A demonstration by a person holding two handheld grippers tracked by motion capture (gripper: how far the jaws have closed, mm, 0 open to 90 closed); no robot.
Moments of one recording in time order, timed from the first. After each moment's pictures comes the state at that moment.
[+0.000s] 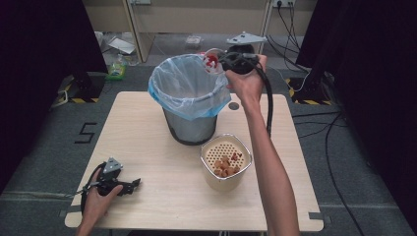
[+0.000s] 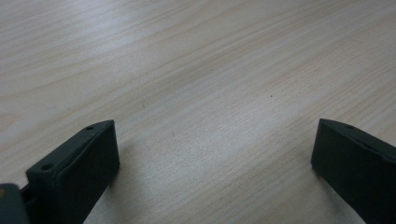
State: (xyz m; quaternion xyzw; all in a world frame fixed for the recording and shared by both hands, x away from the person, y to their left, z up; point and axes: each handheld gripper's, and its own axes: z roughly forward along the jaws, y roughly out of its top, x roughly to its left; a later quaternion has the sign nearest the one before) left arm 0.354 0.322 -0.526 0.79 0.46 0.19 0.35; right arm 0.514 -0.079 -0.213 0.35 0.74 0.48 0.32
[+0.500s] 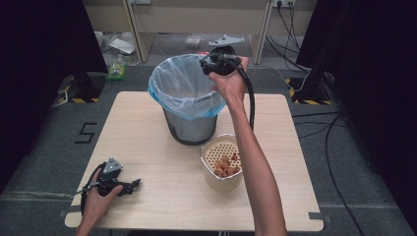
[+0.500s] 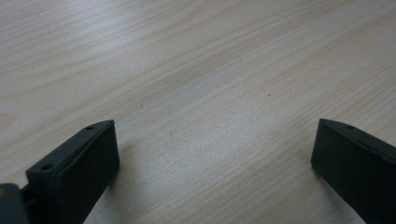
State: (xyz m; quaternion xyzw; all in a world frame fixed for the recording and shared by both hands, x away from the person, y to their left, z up) left arm 0.354 0.322 -0.526 0.79 0.46 0.19 0.35; right arm 0.531 -0.049 -0.228 0.36 0.75 0.46 0.30
